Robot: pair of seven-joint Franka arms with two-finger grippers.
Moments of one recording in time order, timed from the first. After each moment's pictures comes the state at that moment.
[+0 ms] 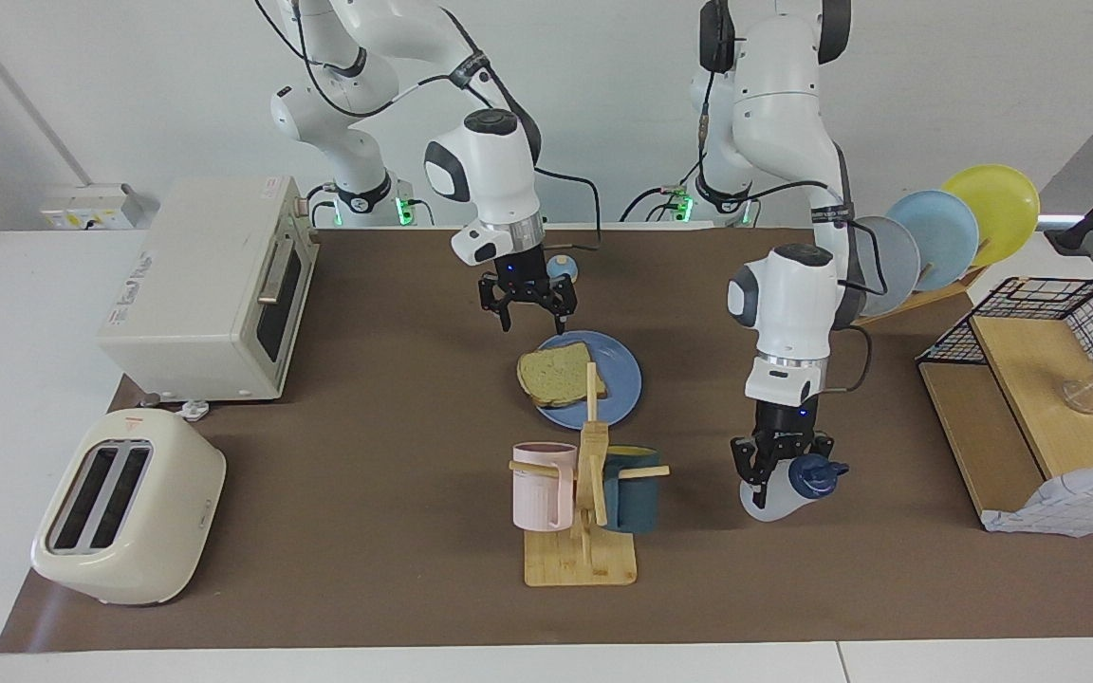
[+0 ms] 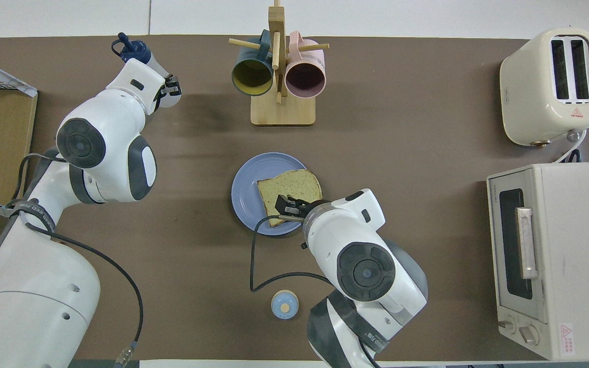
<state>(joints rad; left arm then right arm) -0.68 0.46 0.45 -1.86 -0.30 2.92 -0.12 0.68 0.07 -0.02 -2.19 -0.10 2.60 1.03</state>
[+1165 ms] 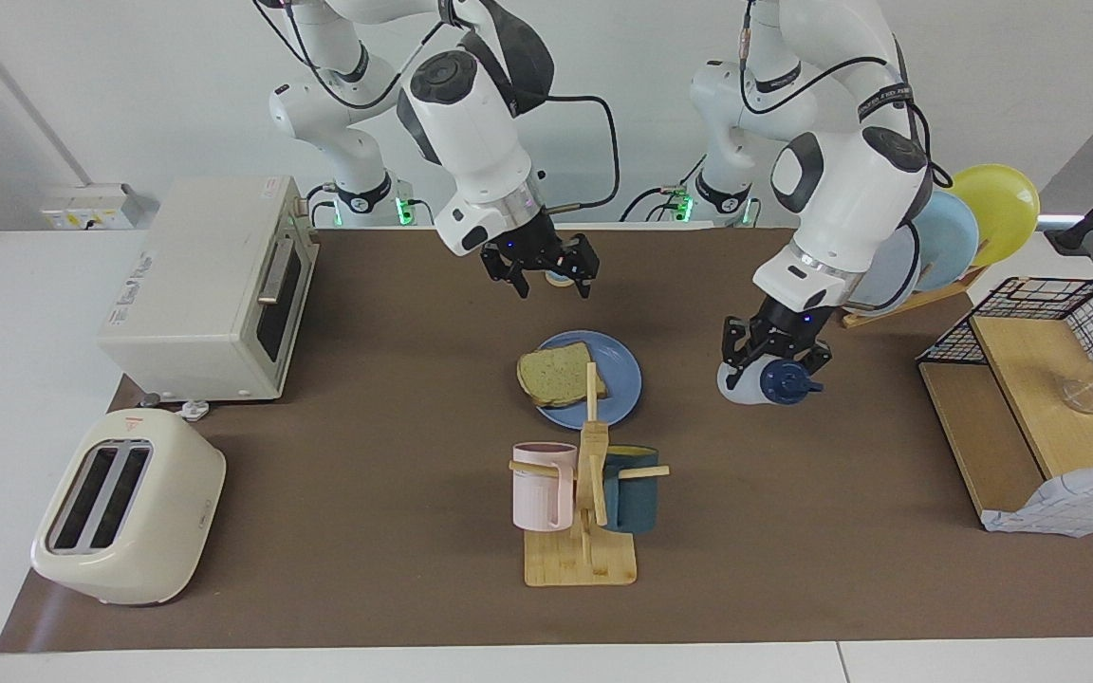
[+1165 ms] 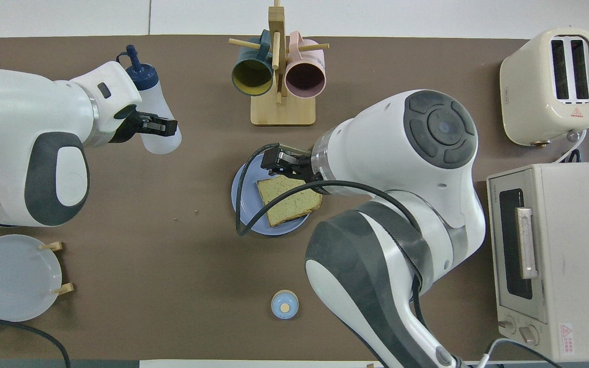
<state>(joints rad) -0.70 0.11 0.44 -1.86 -0.30 2.20 0.25 0.55 0.16 -0.02 -1.64 0.33 1.98 0.72</state>
